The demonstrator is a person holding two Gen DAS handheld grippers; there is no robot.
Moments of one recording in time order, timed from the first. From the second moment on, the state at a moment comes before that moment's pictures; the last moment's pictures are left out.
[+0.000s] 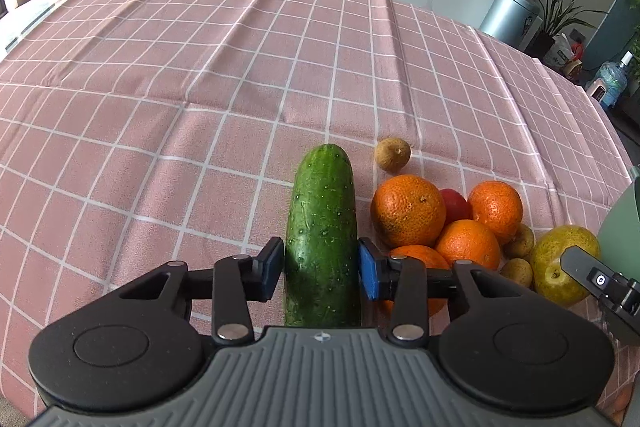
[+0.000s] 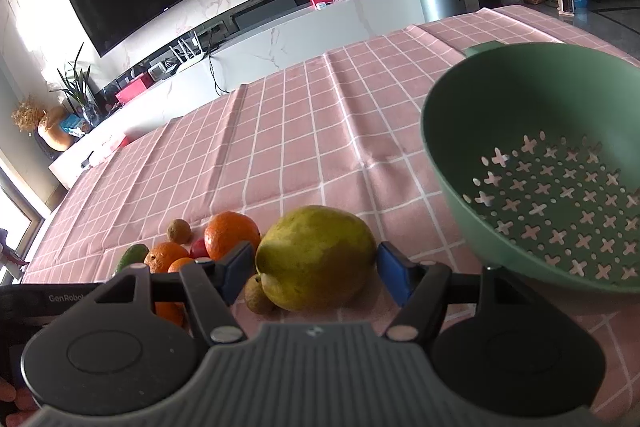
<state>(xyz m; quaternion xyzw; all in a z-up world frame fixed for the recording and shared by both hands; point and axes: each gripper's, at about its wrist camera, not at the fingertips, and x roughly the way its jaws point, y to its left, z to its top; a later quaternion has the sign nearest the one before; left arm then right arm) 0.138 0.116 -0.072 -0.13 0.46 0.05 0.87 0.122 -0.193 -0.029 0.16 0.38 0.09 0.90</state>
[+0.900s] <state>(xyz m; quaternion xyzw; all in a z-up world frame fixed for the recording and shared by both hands) 0.105 0.114 -0.043 -0.12 0.41 0.06 0.90 0.099 -0.195 -0.015 0.15 0.38 0.12 0.91</state>
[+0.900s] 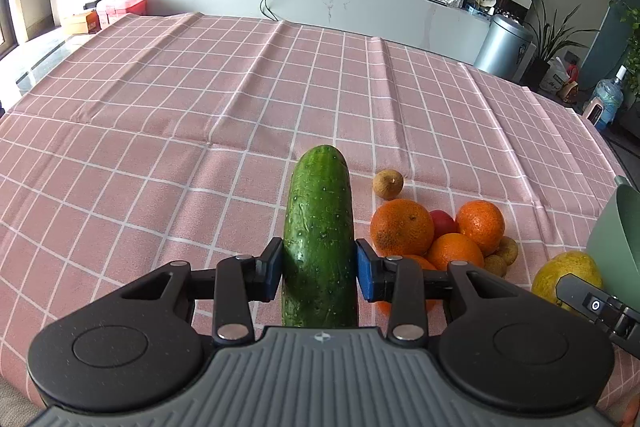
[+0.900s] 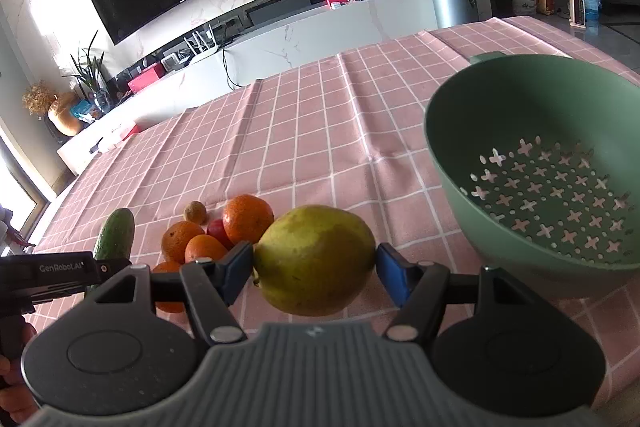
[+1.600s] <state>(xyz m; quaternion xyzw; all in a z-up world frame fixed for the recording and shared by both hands) 0.106 -0.010 0.048 -0.10 0.35 -0.11 0.92 0.056 -0.293 0.067 0.14 0.31 0.10 0.93</state>
